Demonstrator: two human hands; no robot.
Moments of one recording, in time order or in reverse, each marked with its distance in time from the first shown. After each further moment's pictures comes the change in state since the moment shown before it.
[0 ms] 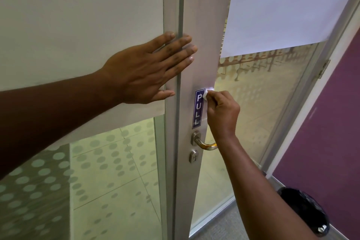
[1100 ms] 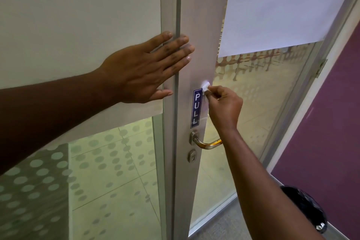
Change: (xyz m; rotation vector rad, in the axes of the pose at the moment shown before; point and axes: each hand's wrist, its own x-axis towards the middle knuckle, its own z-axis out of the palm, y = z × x) left_hand -0.001 0.000 -0.004 0.007 -0.030 -0.008; right_hand 0.017 -0.005 -0.006 0.081 -0.051 0.265
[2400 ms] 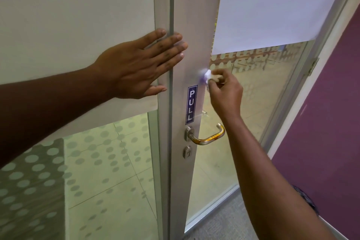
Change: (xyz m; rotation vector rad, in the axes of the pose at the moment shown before) left_hand -0.001 -0.001 0.005 -0.018 0.028 0.011; right_hand 0.022 -0.010 -0.019 -0.029 -0.008 -0.033
